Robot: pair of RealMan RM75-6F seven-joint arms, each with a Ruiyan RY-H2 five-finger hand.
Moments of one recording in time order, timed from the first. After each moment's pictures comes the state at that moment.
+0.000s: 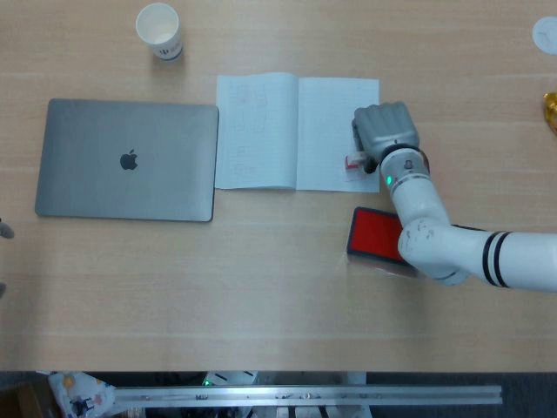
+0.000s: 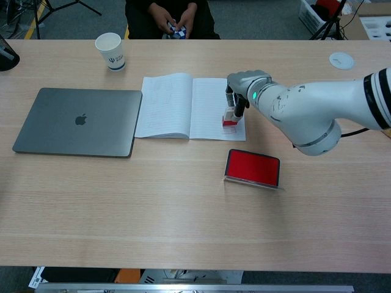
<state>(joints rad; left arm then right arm) -0.12 -0.94 0.08 -1.81 1.40 1.24 0.21 1.19 -1.75 0.19 -1.28 -0.02 0.89 -0.95</state>
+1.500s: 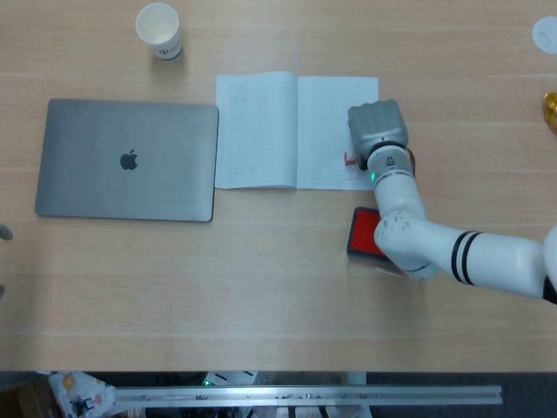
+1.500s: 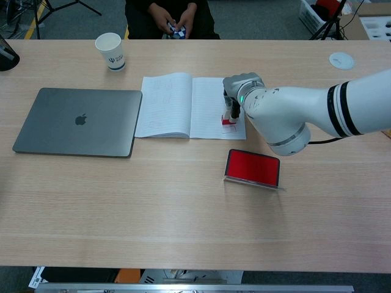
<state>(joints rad) -0.13 -0.94 0.08 -1.81 1.37 1.22 0.23 1.21 -1.88 0.26 -1.09 0.05 0.88 -1.13</state>
